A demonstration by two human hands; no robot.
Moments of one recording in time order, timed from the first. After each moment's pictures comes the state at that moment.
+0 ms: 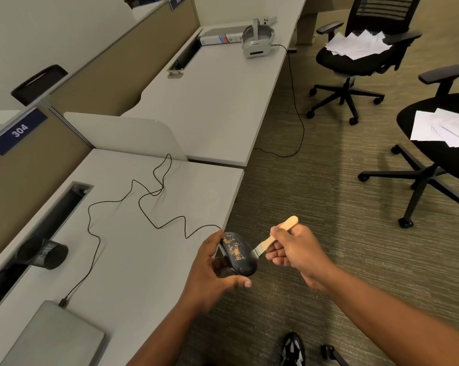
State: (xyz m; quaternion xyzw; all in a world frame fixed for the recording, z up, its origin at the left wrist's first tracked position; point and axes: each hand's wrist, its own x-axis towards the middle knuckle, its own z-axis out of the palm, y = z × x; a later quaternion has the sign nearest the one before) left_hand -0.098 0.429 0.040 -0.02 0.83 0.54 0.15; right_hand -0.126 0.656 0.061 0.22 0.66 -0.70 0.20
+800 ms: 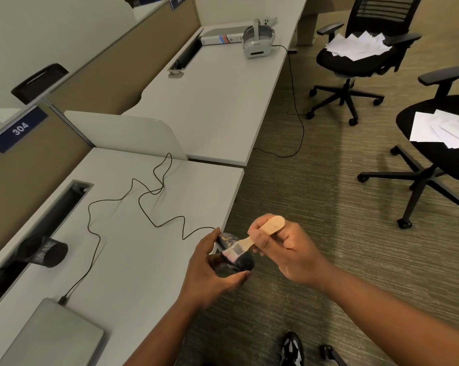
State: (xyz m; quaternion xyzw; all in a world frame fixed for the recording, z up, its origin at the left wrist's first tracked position) left_hand -0.097 0.426 0.039 -0.02 0.84 0.53 0.13; right_hand -0.114 0.652 0.093 -0.15 0.68 -0.71 0.09
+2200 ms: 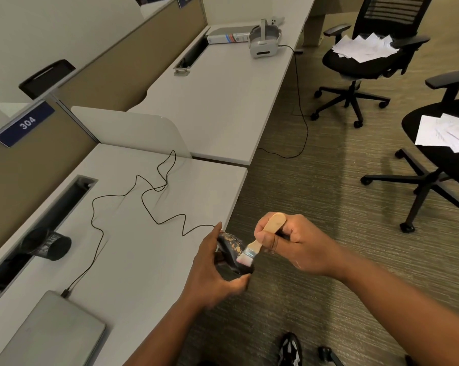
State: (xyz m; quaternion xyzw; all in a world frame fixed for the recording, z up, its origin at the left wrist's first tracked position) left_hand -0.092 0.426 0.039 0.01 0.87 0.47 0.12; right_hand -0.128 0.677 0.115 -0.23 0.77 -0.57 0.16
